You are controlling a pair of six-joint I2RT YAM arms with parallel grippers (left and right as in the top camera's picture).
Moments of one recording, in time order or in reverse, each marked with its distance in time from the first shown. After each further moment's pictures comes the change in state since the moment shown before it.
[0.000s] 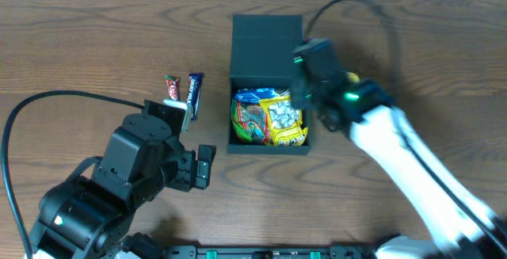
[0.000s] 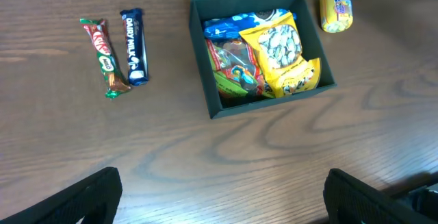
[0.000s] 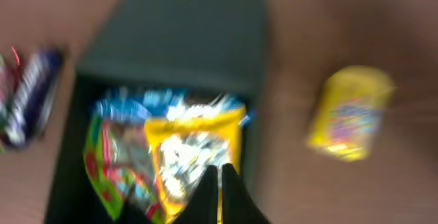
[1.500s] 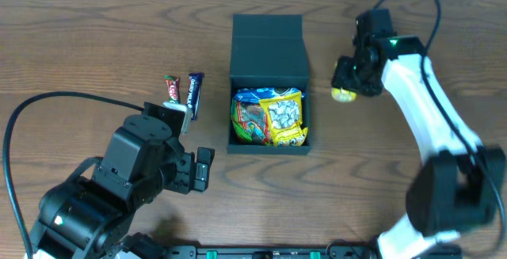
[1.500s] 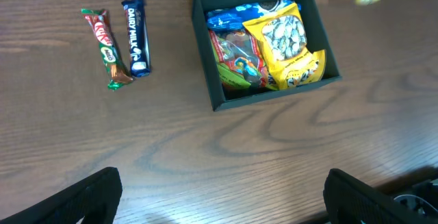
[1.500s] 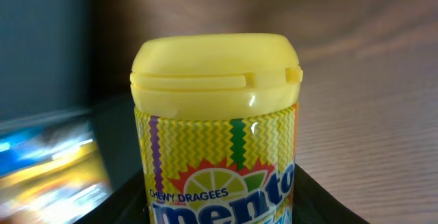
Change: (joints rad) left arm 0.000 0.000 0.000 -0.030 0.000 0.000; right arm -0.325 0.314 0.171 -0.186 -0.238 -0.013
